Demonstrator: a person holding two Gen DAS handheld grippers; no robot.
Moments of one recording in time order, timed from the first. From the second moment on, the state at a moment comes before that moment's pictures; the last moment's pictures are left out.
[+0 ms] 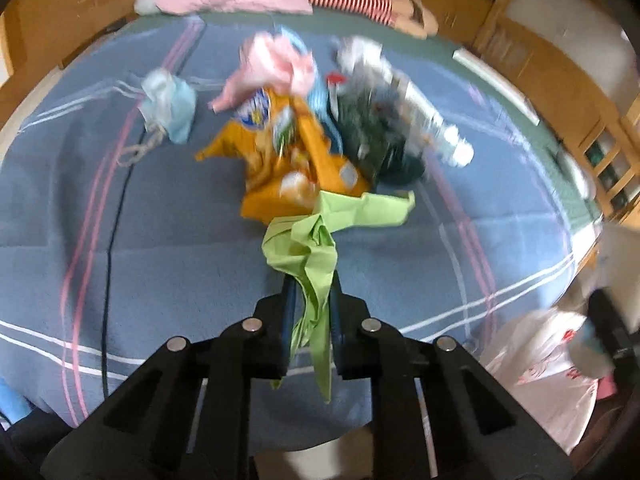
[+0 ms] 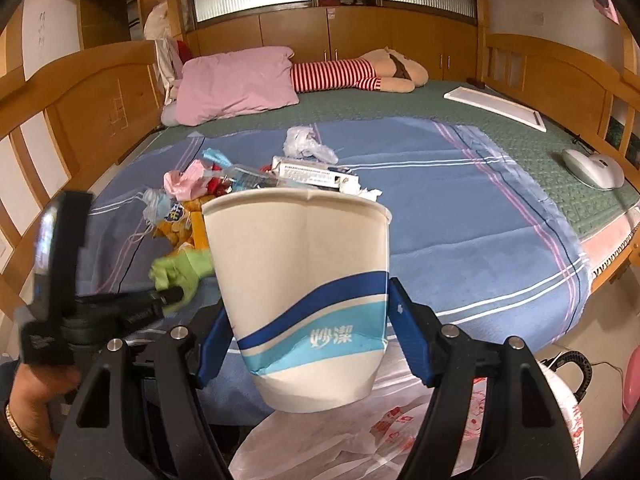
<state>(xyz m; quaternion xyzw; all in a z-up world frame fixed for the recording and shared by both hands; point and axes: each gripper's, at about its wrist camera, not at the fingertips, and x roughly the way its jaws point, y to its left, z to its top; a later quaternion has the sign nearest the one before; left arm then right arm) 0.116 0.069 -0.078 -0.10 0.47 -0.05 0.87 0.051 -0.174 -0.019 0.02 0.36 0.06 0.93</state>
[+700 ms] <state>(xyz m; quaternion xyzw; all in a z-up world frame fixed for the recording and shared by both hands) 0.094 0.070 -0.046 -0.14 0.40 -0.08 0.90 0.041 -0.176 -0.020 0.01 0.37 0.06 0.93</state>
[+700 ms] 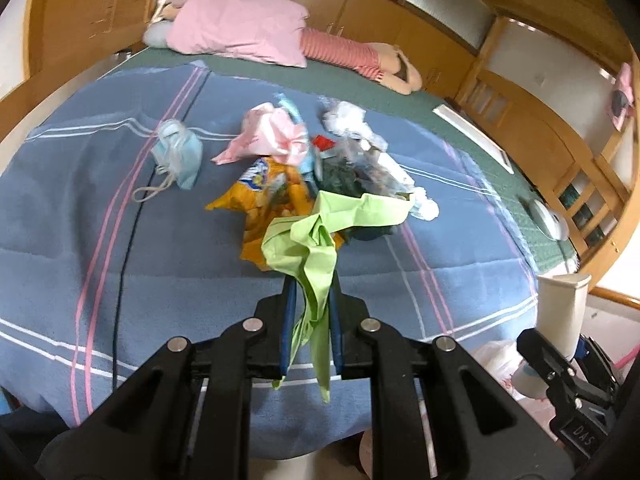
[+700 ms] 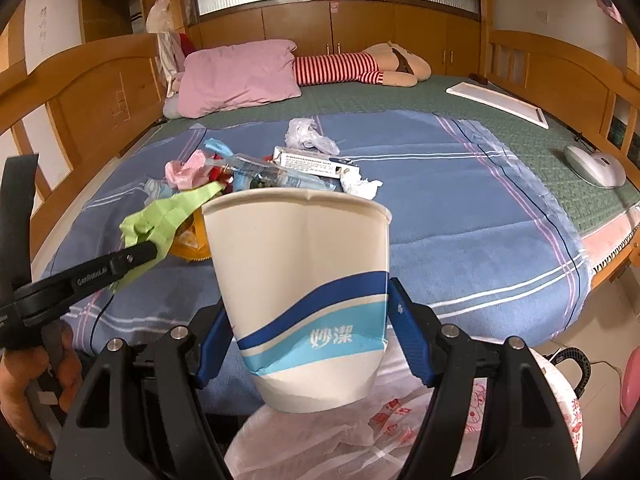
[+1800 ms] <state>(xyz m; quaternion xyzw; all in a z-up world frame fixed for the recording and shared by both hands) 0.016 -0.067 -0.047 -0.02 0.40 -0.46 0.79 -0.038 -0.340 -0.001 0.21 0.33 -0.09 0.92</state>
